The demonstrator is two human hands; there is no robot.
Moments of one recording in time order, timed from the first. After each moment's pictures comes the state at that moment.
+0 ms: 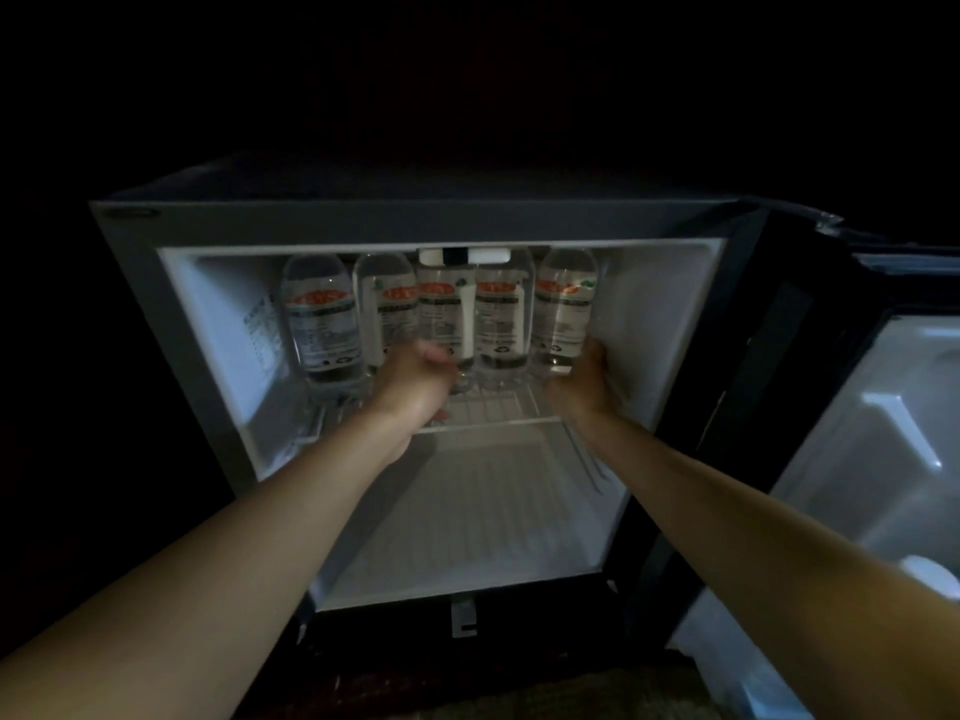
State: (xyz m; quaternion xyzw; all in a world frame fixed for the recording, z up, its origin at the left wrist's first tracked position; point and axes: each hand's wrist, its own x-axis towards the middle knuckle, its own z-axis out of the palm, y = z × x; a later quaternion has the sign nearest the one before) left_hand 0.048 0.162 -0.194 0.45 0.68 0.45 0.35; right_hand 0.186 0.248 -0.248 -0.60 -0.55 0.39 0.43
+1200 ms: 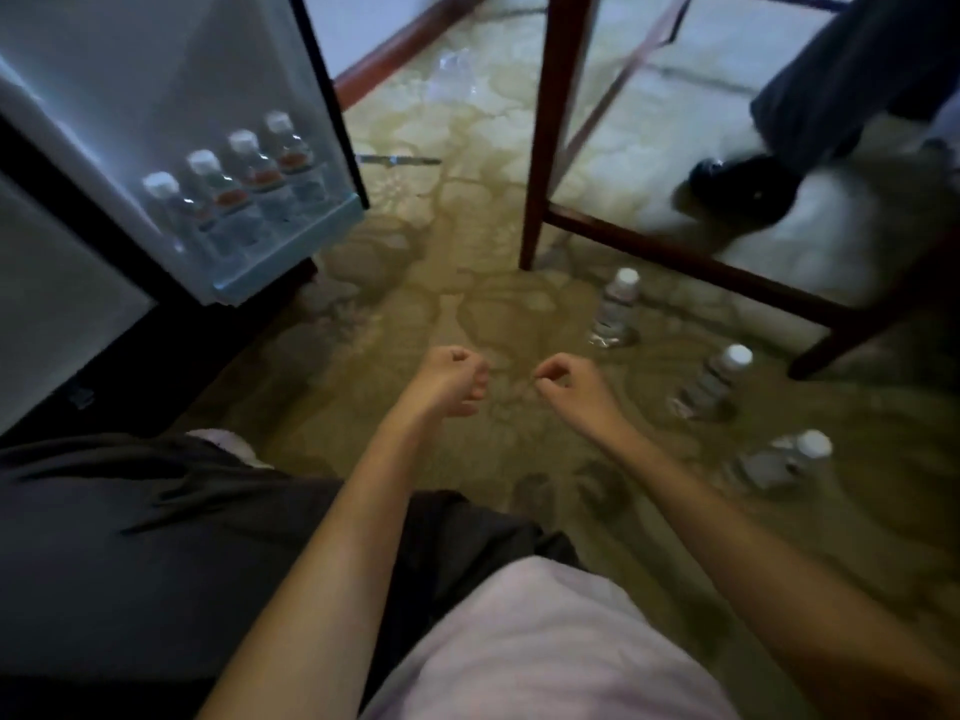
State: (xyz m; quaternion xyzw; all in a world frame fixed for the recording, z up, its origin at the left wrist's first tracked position) left_hand 0.438 -0.296 -0.257 0.58 0.51 0.03 0.63; right_hand 0.552 -0.380 -0.324 -0.83 -0.32 0.28 0.35
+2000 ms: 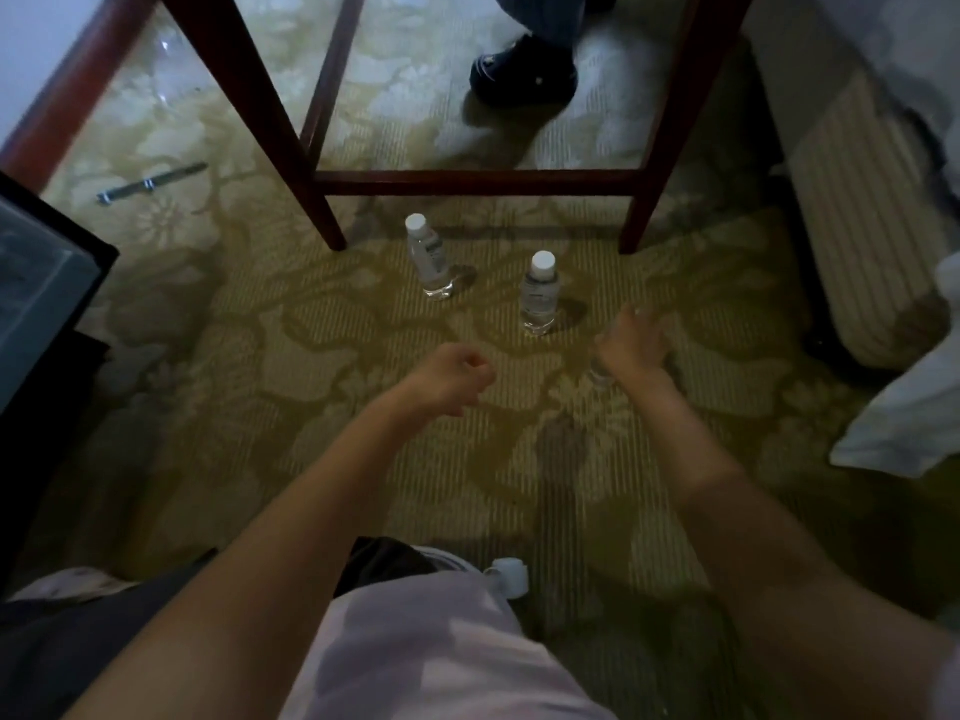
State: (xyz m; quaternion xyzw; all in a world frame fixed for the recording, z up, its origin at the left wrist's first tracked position) left_hand 0.581 -0.430 -0.303 0.79 0.29 -0.23 0.49; right_hand 0.714 -0.583 -0.417 -0.97 0.02 0.18 0.17
